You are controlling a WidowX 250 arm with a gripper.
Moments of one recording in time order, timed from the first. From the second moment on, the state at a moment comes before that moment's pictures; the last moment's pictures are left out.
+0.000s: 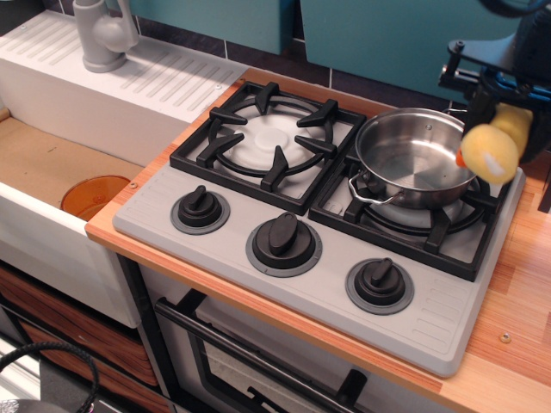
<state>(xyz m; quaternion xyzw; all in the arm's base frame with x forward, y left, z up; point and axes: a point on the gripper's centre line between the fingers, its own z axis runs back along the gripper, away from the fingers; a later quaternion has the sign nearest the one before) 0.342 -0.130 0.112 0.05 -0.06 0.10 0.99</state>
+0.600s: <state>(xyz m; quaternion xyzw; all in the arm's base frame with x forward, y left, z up) 0.388 -0.116 0.085 0.02 -0.09 0.08 0.99</state>
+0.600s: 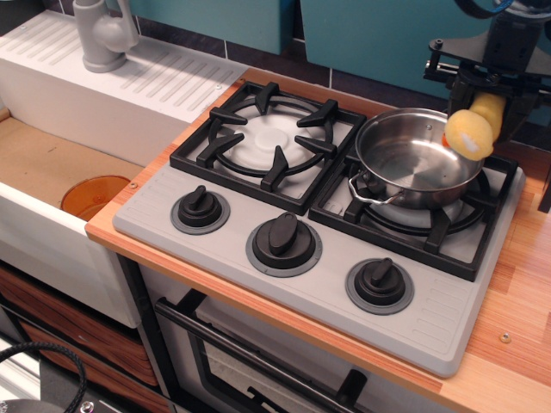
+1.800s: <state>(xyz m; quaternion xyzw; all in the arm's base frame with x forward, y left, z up) 0.374 -0.111 0.073 0.02 -0.05 0.06 1.00</state>
